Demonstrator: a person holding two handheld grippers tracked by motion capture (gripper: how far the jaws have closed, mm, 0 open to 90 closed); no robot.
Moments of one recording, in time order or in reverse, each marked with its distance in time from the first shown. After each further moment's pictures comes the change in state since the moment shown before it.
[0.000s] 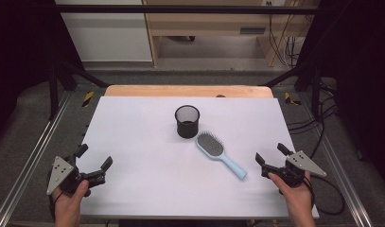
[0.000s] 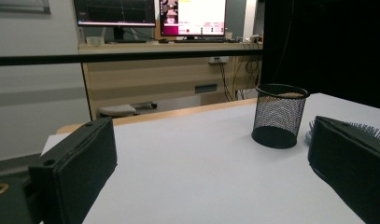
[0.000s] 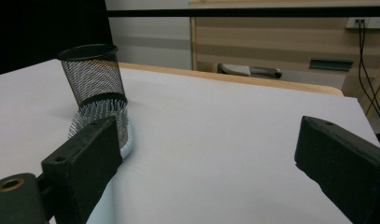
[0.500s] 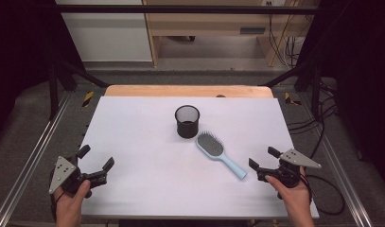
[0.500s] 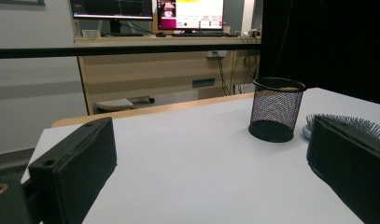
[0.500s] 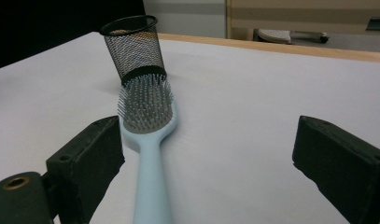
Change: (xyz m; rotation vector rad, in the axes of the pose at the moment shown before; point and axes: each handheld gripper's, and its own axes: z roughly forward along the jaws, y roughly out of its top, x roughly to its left) left arm -0.002 -0.002 0.001 0.022 -0.011 0.000; right arm 0.014 0.012 0.002 0.154 0.142 0.032
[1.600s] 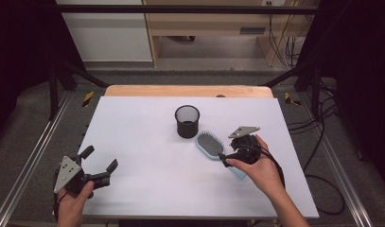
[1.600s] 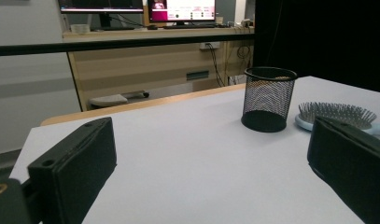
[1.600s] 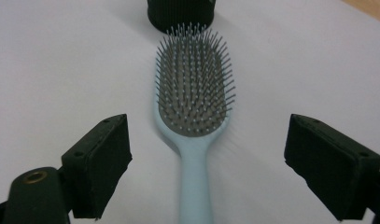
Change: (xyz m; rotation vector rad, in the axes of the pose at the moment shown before) left arm -0.007 -0.002 0.005 0.036 -0.034 0.033; right arm 0.063 0.065 0.089 0.484 0.021 -0.250
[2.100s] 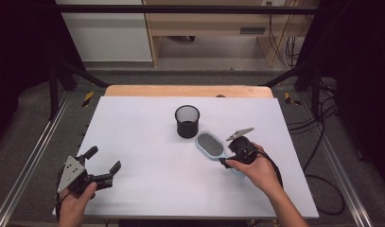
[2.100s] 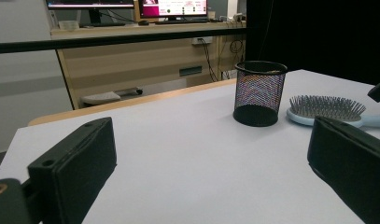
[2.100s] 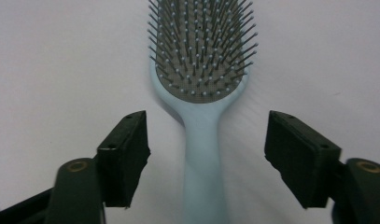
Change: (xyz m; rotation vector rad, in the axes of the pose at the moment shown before) left arm -0.004 -0.001 0.003 0.019 -0.028 0.011; right arm -0.008 -0.014 0.030 0.144 0.073 0.051
